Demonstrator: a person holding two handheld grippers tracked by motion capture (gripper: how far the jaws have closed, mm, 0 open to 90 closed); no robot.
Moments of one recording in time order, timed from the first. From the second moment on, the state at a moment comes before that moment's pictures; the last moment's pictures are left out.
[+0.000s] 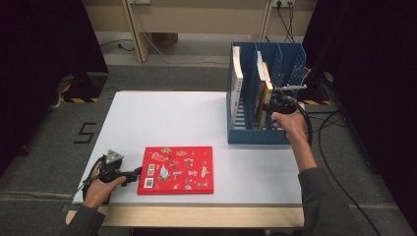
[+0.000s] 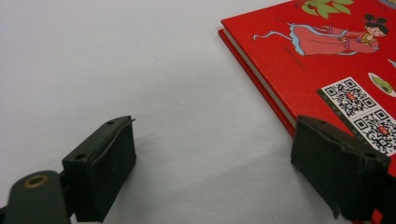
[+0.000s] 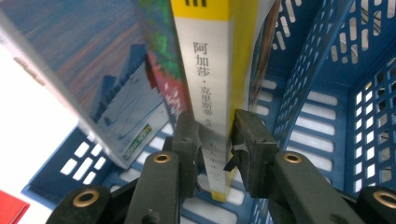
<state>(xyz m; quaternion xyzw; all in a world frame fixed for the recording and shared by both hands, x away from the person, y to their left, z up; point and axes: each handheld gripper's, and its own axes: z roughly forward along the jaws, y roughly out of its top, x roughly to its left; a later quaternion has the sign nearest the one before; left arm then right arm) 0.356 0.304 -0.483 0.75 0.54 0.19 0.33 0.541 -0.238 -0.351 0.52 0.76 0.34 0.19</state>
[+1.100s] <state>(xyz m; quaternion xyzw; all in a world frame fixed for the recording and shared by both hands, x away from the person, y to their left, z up) 0.356 0.304 -0.483 0.75 0.54 0.19 0.33 0.529 -0.240 -0.346 0.52 0.75 0.37 0.17</state>
